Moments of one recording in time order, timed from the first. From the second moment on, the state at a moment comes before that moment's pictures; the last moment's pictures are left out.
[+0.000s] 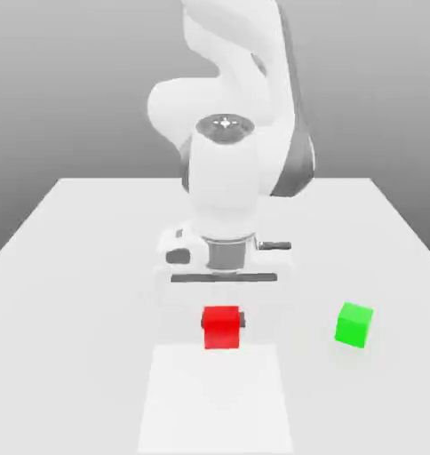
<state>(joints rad) 0.08 -0.08 0.04 -2.85 0.01 2.78 0.82</state>
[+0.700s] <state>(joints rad) 0.43 -0.13 0.35 -2.86 0.12 2.74 0.96</state>
